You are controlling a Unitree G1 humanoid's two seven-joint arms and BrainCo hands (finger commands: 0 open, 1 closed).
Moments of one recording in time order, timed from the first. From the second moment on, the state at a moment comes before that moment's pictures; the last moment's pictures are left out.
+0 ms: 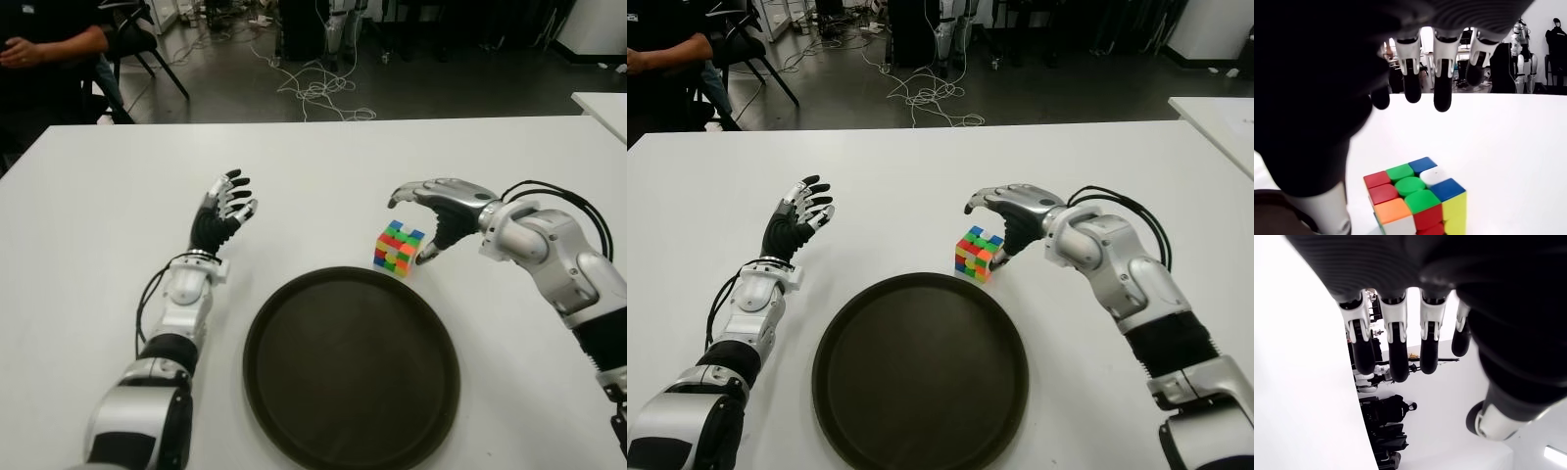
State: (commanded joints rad) left arm -0.59 0.09 0.08 1.10 0.04 -0.65 -0.04; right arm -0.55 -0.56 0.36 0.23 -0.64 -0.19 0.48
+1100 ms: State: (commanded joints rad) left arm -0.60 0.09 0.09 1.10 0.03 -0.66 -0.06; right arm -0.57 -0.54 0.40 0.28 -0.67 -0.16 0.50
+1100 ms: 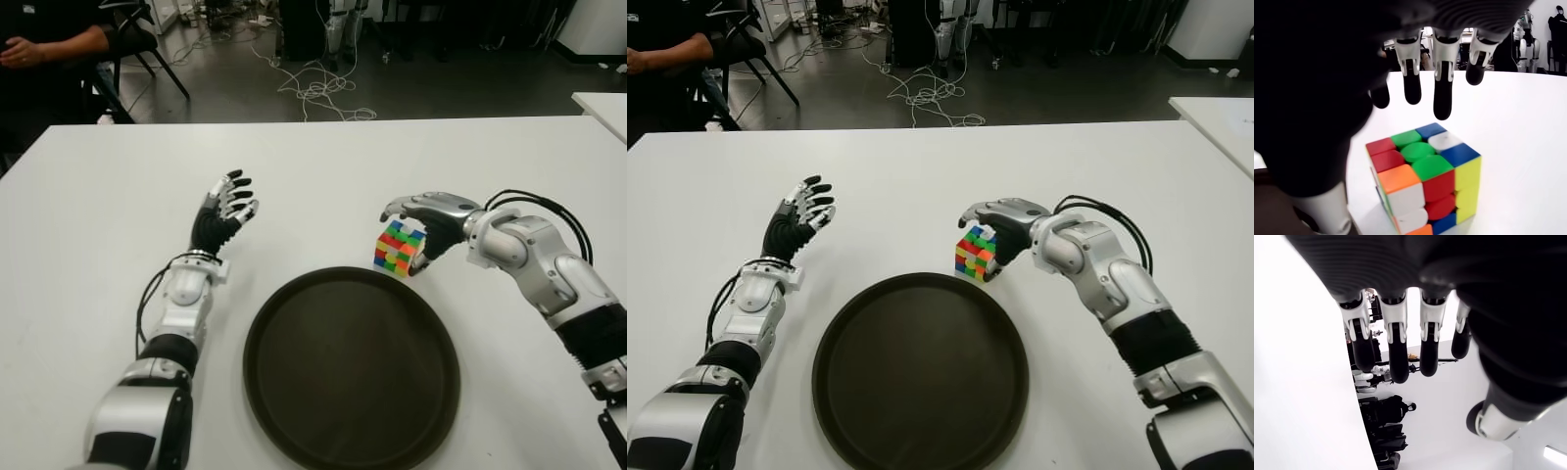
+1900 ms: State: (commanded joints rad) left arm -0.60 0.09 0.09 1.10 0.02 -0.65 -0.06; right arm -0.60 -0.52 0.42 0.39 -0.67 -0.19 0.46
